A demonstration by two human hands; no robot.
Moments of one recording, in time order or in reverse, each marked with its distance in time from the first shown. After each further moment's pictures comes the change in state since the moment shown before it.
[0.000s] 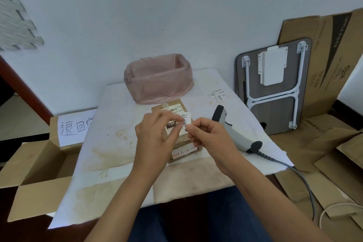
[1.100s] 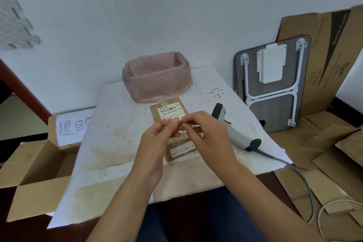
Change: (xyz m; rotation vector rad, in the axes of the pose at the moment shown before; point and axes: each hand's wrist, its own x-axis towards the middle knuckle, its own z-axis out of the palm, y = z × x) left_hand -0.002 0.004 0.008 -0.875 -0.114 -0.737; right_hand -0.004 0.003 0.010 -0.697 0.213 -0.573
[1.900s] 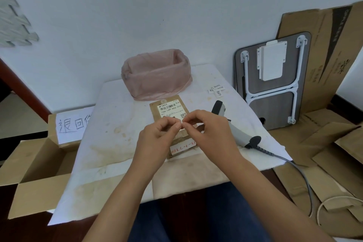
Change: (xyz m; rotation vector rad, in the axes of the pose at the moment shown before) left_hand -0.004 0.004 -0.007 0.520 -0.009 0.230; right_hand 0.005 -0.002 -0.008 0.014 -0.099 0.211
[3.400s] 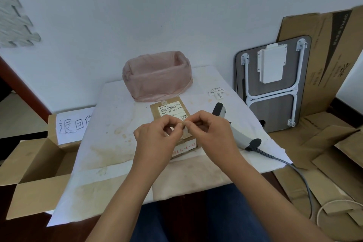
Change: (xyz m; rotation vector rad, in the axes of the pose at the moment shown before) left_hand -0.005 0.020 0.002 0.249 0.152 0.117; right_hand -0.001 -0.009 -0.004 0.269 -0.015 0.135
